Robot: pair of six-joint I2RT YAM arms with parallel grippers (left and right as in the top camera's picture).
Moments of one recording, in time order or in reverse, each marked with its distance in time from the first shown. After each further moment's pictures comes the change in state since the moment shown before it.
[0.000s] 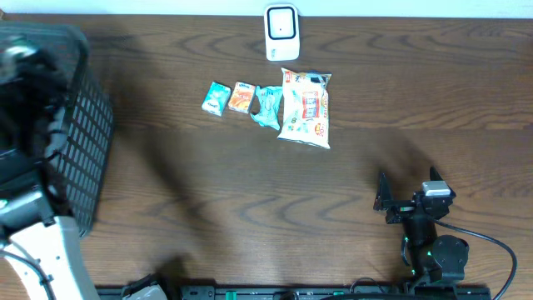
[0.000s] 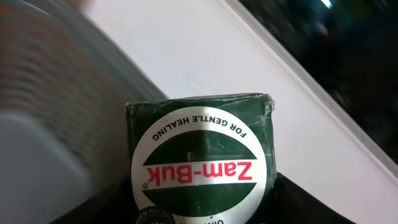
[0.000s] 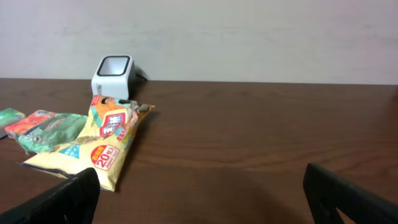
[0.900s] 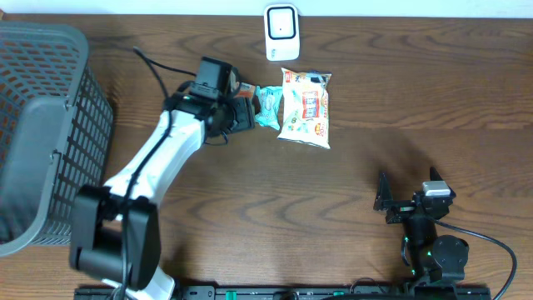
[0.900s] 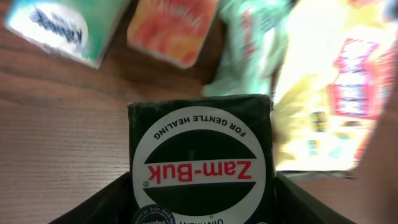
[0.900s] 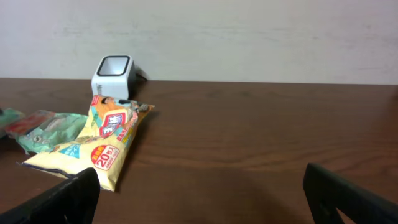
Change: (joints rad) left arm -0.726 0.646 -0.001 -0.177 -0.074 0.134; right arm 0.000 0.000 0.000 0.000 0.000 0.000
